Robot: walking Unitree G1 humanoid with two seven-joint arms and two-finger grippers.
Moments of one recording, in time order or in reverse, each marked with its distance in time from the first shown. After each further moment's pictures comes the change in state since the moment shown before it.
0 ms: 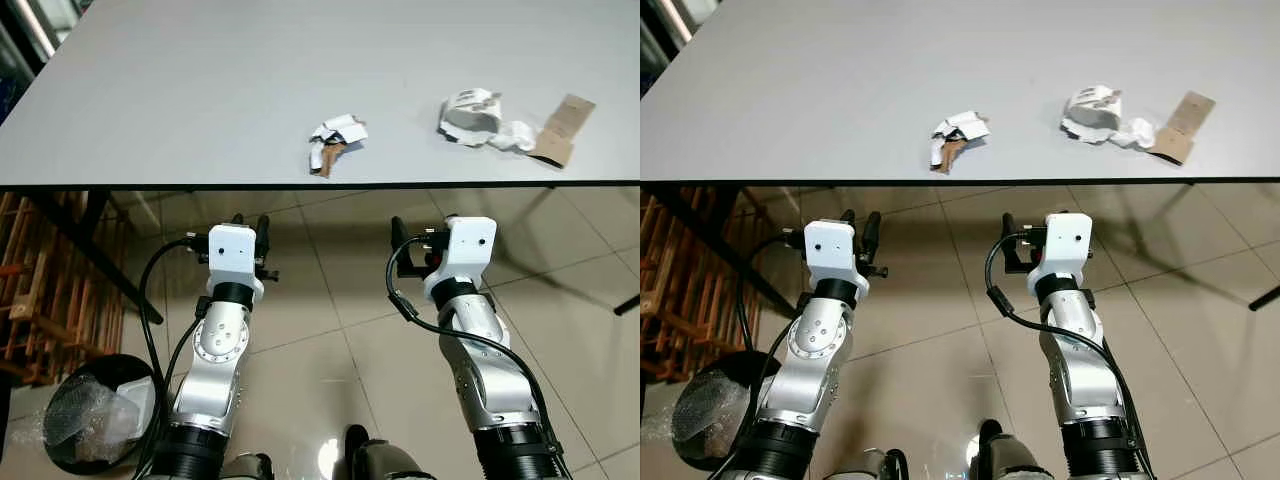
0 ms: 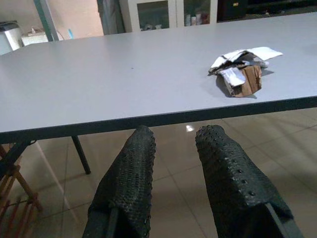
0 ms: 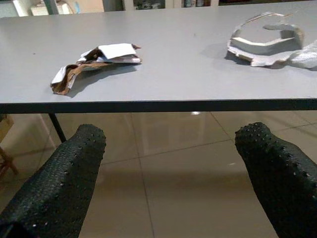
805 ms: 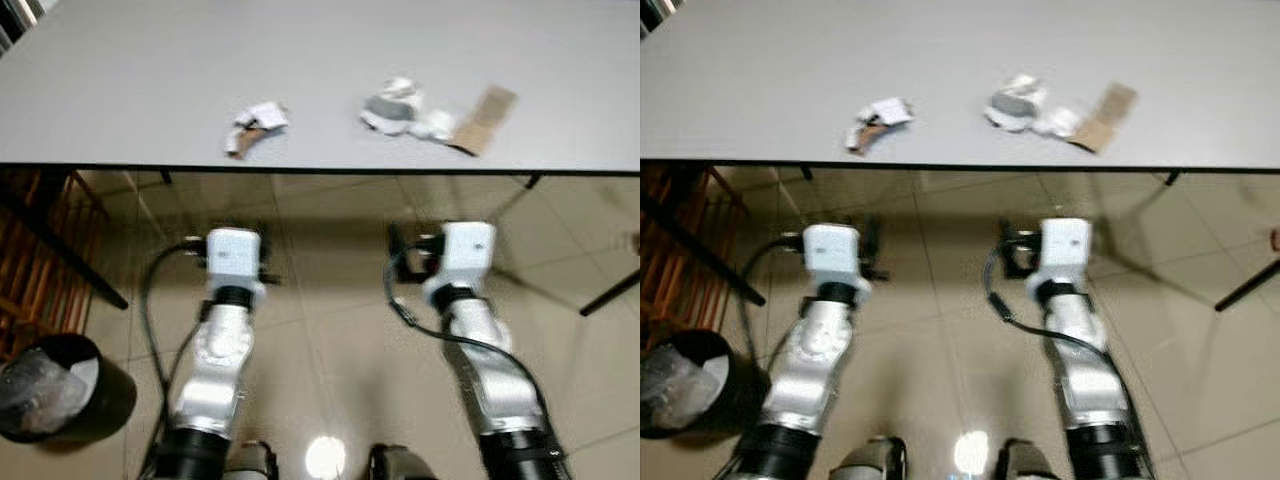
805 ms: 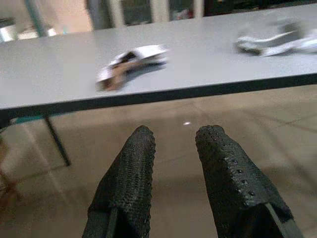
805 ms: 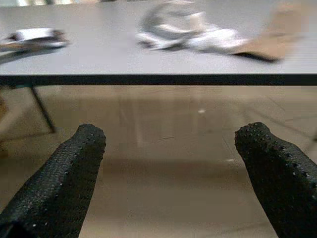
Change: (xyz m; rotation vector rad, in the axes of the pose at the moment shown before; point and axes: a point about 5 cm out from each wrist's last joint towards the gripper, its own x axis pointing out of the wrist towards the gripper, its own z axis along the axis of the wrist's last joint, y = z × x) left arm -0.001 -0.005 -0.003 -0.010 0.025 0.003; right arm -0.003 -0.004 -0.004 -0.010 0.025 0.002
